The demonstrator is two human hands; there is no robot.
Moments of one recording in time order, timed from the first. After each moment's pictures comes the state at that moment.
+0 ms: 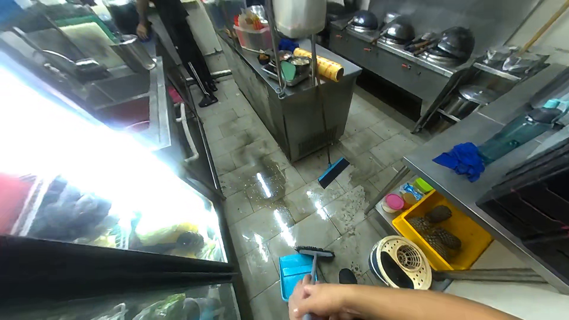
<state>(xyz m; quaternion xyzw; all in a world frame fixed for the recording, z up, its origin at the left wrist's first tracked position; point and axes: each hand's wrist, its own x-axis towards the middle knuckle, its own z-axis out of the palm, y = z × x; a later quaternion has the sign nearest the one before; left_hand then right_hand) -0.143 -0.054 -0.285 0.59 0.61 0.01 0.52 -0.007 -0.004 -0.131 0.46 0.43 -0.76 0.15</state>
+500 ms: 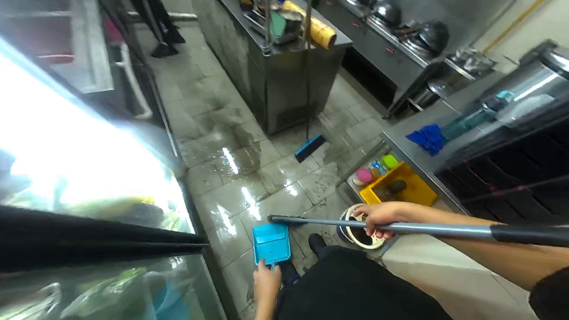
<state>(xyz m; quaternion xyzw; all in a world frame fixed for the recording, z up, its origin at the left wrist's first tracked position) -0.177 -0.110 -0.334 0.35 0.82 0.05 0.45 0.163 0.047 -0.103 0.66 0.38 -0.60 0.24</state>
